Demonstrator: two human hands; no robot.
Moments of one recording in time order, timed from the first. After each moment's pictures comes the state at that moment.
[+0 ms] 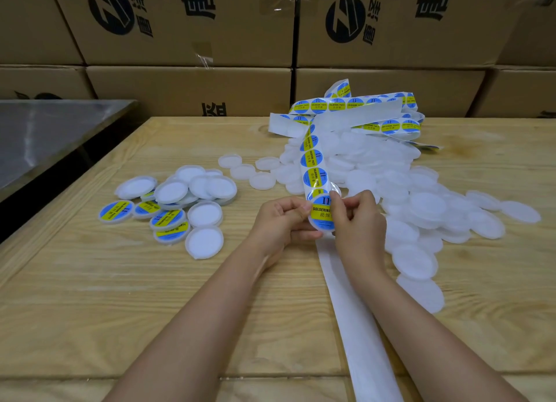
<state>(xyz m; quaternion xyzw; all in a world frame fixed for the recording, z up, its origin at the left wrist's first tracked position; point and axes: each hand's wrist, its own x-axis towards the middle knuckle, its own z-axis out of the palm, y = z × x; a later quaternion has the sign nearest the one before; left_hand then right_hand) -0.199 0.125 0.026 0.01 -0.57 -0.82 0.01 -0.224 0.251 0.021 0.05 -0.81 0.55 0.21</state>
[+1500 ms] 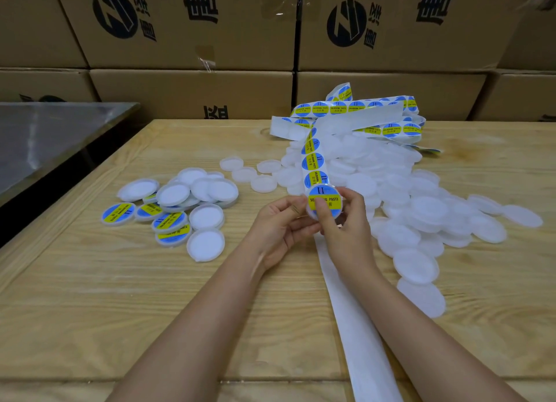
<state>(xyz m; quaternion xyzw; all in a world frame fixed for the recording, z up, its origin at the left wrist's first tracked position) -0.199 0.123 0.033 0.01 -0.47 -0.88 0.00 -0.220 0.241 0.016 0.13 -0.73 0.66 0.13</state>
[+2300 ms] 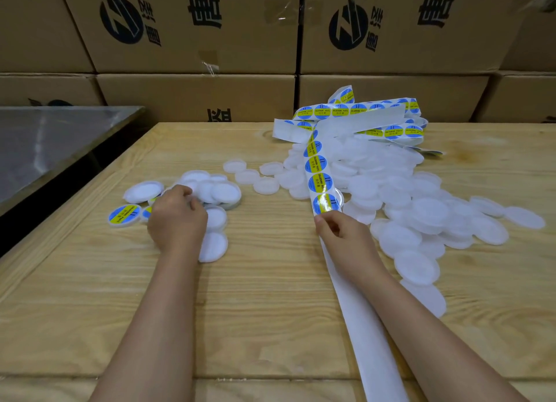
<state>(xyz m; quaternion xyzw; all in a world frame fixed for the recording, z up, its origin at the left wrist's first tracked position) -0.183 0.003 0.017 0.35 -0.82 -0.25 0.39 -0.224 0.258 0.011 0.17 -0.84 0.51 0.05</state>
